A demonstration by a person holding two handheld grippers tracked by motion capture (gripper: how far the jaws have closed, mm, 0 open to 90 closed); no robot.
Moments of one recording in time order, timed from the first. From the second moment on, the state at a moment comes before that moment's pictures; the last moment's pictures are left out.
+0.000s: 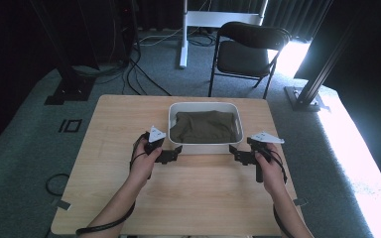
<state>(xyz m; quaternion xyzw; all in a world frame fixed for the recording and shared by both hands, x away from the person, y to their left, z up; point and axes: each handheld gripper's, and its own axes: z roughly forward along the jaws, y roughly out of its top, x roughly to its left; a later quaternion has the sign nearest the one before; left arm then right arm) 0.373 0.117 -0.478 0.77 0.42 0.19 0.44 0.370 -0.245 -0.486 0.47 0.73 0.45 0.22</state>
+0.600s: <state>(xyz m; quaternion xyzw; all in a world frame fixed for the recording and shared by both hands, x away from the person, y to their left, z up) 0.355 0.140 -0.511 0.78 0.43 0.18 0.42 0.347 -0.262 -0.525 0.48 0.73 0.43 0.21</state>
